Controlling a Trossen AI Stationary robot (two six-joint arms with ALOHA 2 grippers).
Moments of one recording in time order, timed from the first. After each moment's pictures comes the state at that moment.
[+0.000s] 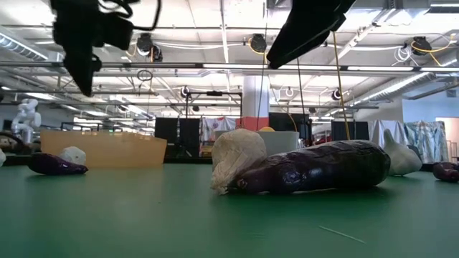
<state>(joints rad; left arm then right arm) 0.01 1.10 0.93 -1.11 0.11 -0.51 0.39 1.64 1.23 -0.54 0.52 0.35</state>
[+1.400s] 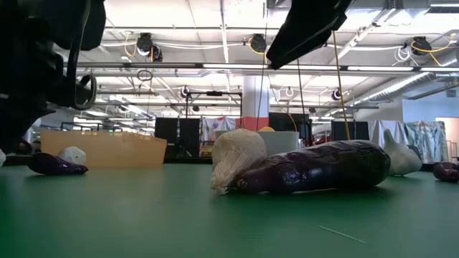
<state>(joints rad) -0.44 1.58 0.85 -1.09 0.08 -0.65 0.39 1.64 1.23 -0.54 0.52 0.39</state>
